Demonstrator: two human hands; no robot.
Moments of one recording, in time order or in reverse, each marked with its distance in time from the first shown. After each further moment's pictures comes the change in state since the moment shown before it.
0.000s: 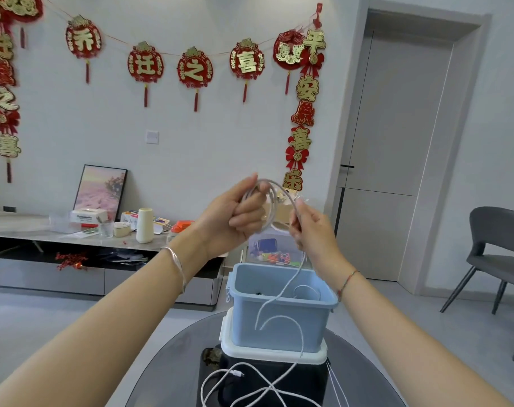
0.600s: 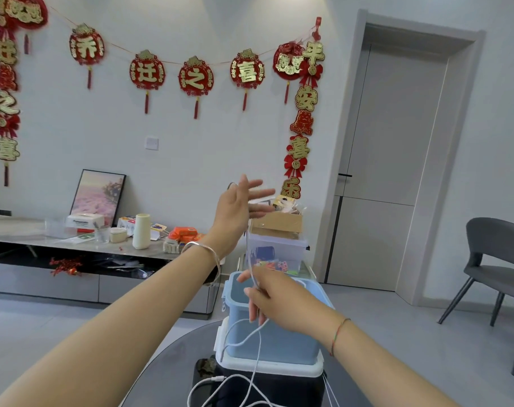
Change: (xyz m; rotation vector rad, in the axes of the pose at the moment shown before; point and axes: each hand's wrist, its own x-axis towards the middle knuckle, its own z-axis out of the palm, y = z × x) left_hand 0.043 -0.017 -0.021 0.648 0.569 0.356; right_hand -0.054 0.016 0.017 -0.759 -0.588 -0.039
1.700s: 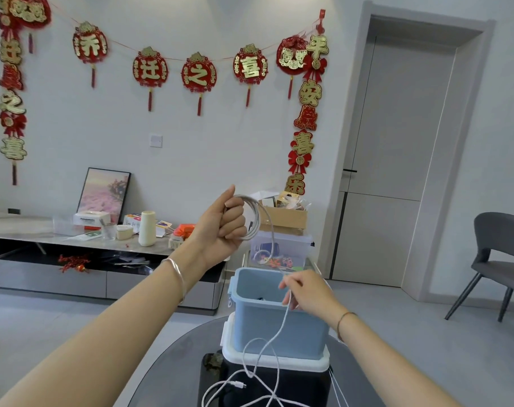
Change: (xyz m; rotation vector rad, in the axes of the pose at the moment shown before) left_hand -0.020 -0.003 -0.039 -0.793 -0.225 -0.402; right_hand 0.023 0.083 0.006 0.206 0.171 0.336
